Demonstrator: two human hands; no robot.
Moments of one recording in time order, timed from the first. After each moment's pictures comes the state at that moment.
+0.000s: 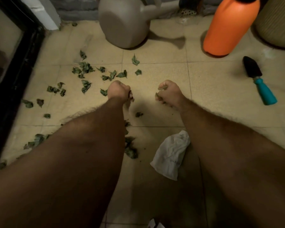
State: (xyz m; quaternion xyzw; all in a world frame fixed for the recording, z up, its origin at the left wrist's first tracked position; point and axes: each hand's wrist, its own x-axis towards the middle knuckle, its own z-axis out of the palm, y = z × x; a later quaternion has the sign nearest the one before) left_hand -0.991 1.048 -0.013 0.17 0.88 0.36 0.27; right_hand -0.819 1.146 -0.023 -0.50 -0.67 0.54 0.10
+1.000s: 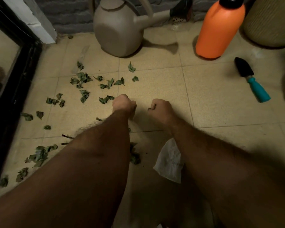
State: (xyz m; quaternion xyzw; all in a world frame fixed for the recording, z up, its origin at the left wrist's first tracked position) left_hand -0.972 1.043 -0.023 0.31 0.91 0.15 0.21; right_hand -0.820 1.092 -0.029 -0.47 -0.78 0.41 0.09
